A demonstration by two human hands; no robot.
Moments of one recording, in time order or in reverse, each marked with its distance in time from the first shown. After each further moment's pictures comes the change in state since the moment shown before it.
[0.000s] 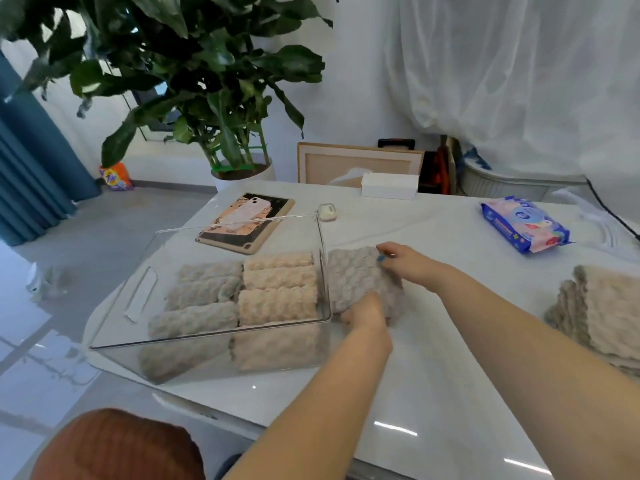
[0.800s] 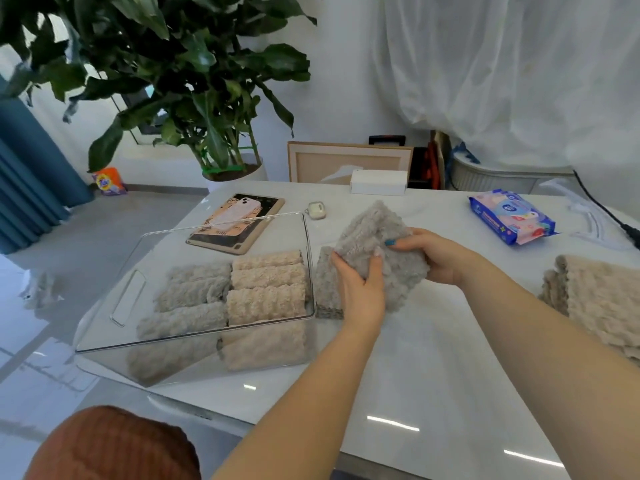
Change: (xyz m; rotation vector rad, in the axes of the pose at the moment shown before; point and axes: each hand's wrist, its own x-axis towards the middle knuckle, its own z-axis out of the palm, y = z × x) left_hand -0.033 0.005 0.010 0.333 -0.194 0.725; right_hand -0.032 0.014 -0.048 0.710 -0.235 -0.008
